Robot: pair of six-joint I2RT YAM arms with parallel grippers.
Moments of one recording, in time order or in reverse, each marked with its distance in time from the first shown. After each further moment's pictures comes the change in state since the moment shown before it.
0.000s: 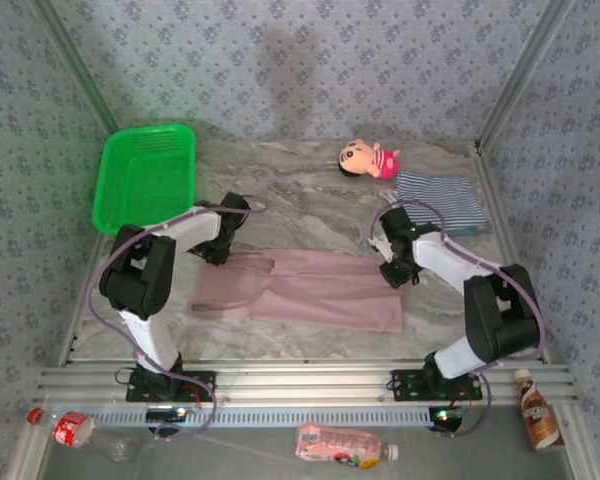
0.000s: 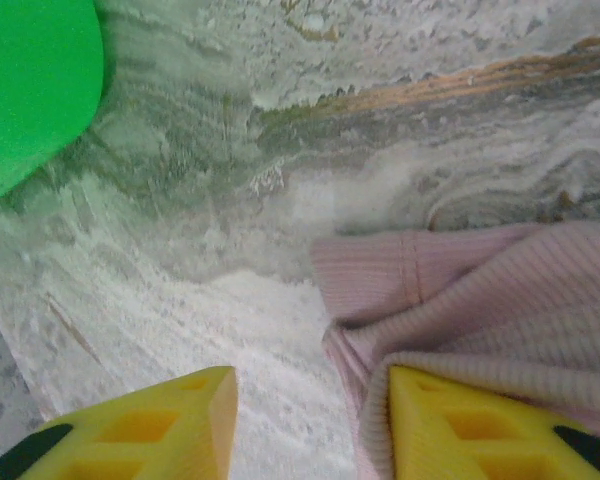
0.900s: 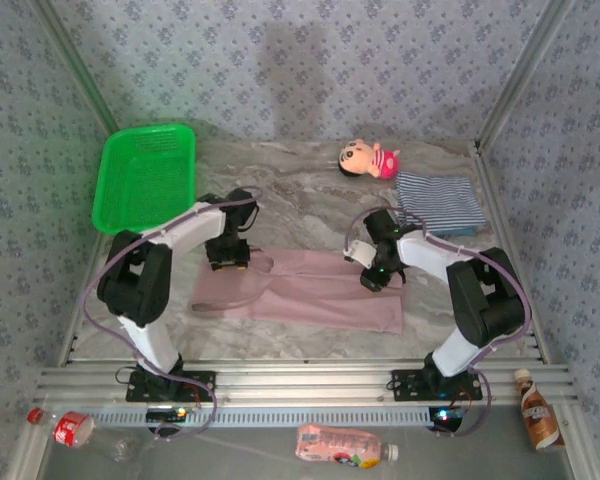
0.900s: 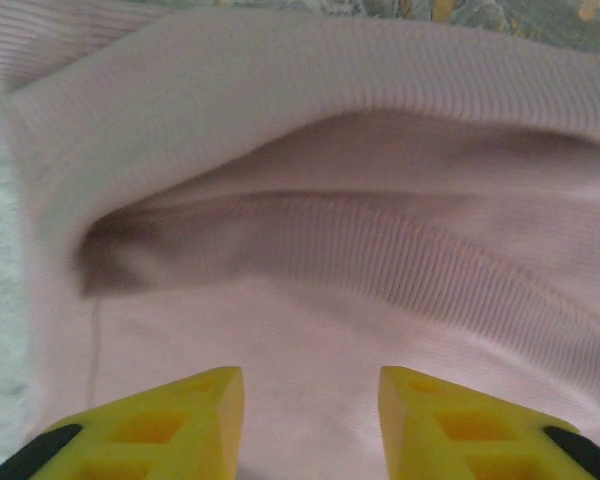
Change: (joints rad) left arm -0.066 -0.017 0.063 -0.135 0.446 -0.501; right arm 0.081 0.135 0.014 0.108 -0.246 -0.270
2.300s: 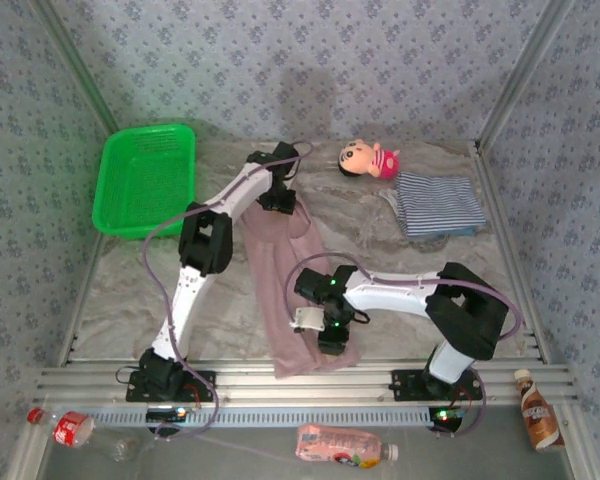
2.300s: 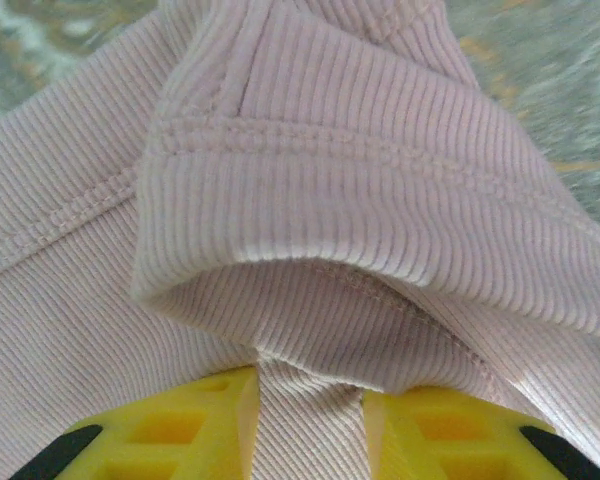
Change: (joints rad) left arm -0.037 0.746 1.107 -0.092 0.083 0.378; right arm 0.640 0.027 0.044 -0.198 -0.169 0.206
